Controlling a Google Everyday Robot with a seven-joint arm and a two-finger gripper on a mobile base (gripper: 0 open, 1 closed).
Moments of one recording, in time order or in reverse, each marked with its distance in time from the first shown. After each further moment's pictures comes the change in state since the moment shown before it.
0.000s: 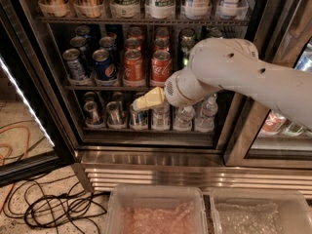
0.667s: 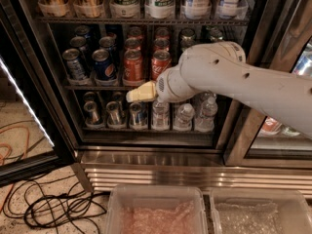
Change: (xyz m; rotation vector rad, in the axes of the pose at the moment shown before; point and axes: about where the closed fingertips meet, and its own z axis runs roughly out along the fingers) arm -0.032 0.007 0.017 0.013 -0.116 0.022
